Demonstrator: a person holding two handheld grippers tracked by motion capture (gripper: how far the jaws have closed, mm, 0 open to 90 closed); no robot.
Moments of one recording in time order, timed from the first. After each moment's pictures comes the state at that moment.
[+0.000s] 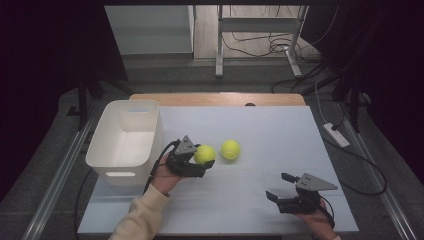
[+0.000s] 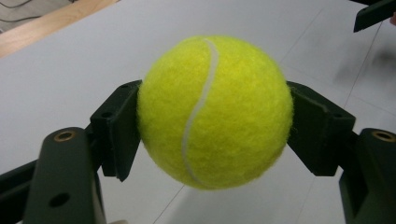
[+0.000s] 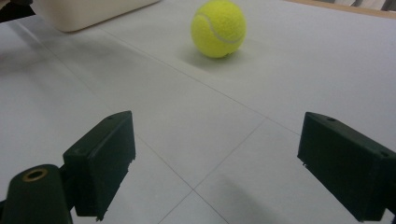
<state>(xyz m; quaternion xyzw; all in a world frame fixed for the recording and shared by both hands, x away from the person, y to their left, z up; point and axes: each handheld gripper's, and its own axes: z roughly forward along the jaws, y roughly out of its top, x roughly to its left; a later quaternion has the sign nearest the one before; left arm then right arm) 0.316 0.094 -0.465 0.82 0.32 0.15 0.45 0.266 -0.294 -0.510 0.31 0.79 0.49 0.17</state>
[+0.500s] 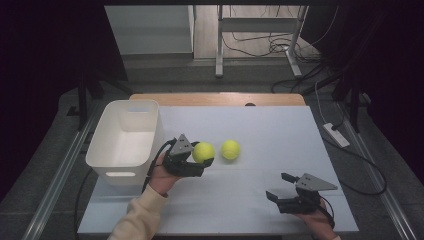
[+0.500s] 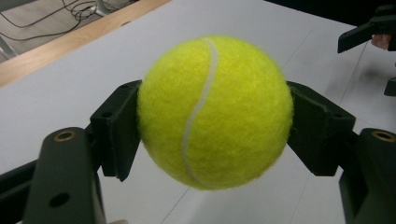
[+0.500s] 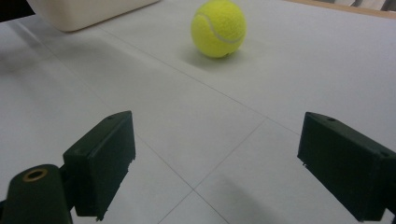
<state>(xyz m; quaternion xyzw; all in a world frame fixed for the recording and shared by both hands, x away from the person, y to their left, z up) 0.307 0.099 -0.451 0.81 0.31 0.17 0.47 0.266 -0.294 -0.510 0.31 0.79 0.49 0.17</state>
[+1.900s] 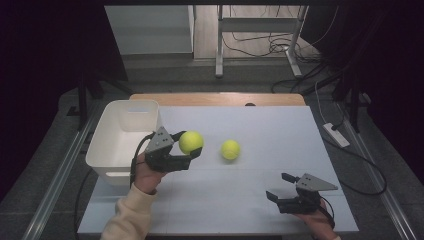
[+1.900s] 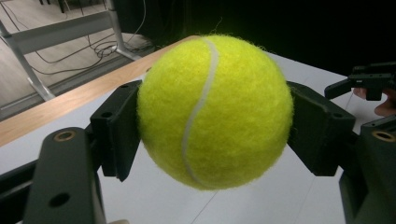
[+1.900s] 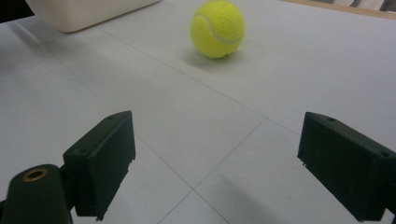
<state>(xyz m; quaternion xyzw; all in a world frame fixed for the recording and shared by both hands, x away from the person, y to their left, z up) 0.290 0.134 -0.412 0.76 0.32 0.20 0.53 0.265 -0.294 -0.510 0.31 0.79 0.49 0.17</state>
